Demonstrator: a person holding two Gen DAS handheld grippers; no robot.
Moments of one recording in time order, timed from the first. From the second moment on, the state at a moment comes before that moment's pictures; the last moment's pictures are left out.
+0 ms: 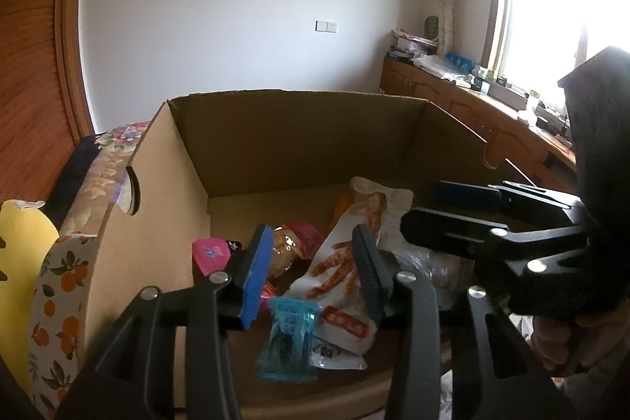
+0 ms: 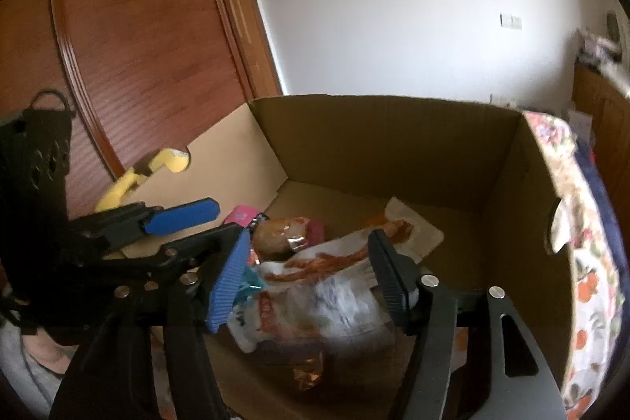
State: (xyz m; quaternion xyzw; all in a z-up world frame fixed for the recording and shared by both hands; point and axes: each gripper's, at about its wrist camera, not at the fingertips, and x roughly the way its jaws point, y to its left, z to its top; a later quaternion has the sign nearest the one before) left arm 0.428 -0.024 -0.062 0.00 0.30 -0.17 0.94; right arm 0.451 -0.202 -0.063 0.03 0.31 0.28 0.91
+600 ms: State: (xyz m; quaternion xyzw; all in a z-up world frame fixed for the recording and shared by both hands) left arm 0.404 -0.022 -0.038 0.02 0.27 -0.16 0.95; right arm 0.436 -0.201 -0.047 0.02 0.25 0.26 0.93
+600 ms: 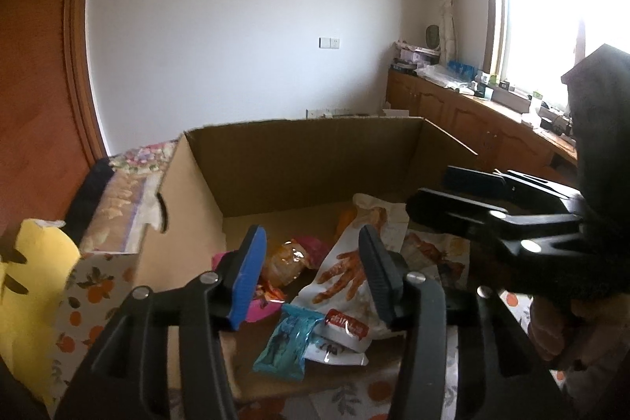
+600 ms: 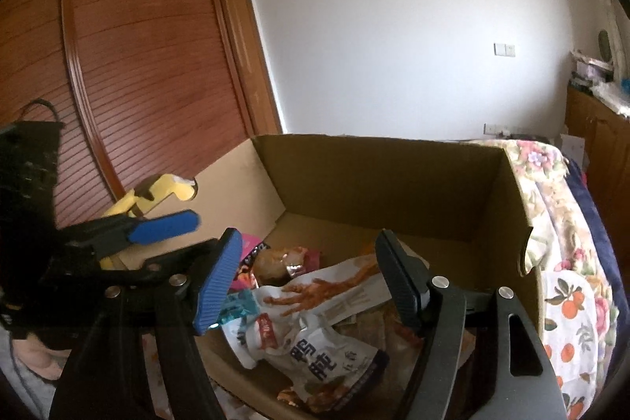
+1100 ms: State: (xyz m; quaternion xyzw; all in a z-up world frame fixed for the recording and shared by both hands) left arm 0.321 -0.008 -0.028 0.03 0.30 -0.14 0.94; right arm 0.375 -0.194 -0.008 -0.01 0.25 0.26 0.93
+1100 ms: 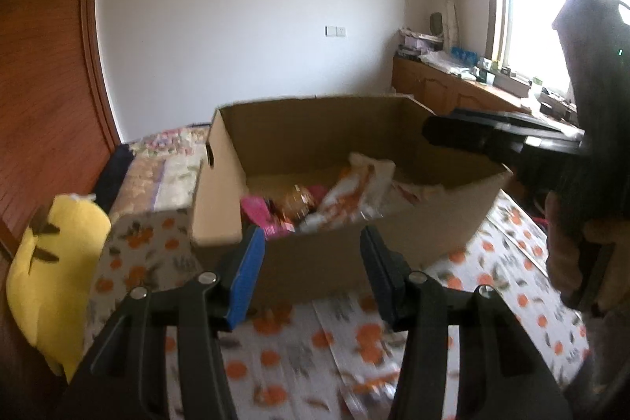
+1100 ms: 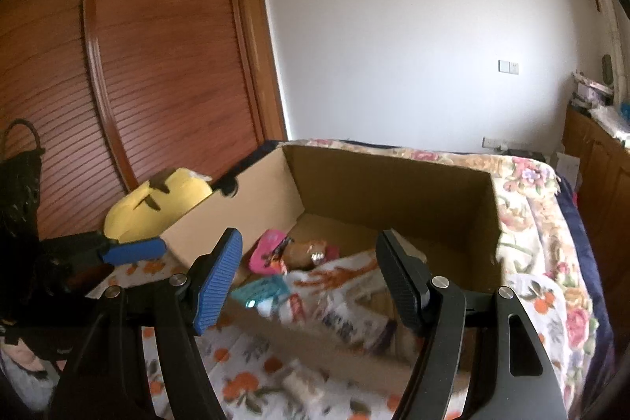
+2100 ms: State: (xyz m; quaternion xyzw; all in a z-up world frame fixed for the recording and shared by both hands) left arm 0.253 -0.037 -0.094 0.02 0.42 -0.16 0.89; right arm 0.290 -0.208 -0.020 -0.07 0.31 0.26 0.91
